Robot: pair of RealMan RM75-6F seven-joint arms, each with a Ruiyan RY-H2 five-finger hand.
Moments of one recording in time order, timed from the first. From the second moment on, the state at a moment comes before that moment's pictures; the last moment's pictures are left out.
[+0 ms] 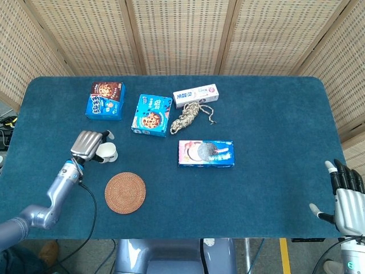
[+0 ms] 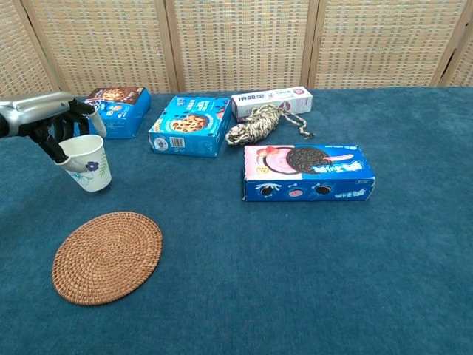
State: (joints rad) left arm -0.67 -1.49 -0.21 -1.18 1.26 0.85 0.05; right arm 0.03 -0.97 0.11 -2.08 -1.33 1.54 -0.36
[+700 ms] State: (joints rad) left arm -0.59 -1.27 -0.02 -1.54 1.62 1.01 -0.05; right arm 0.02 -0.96 0.10 -2.09 -1.35 1.55 -0.35
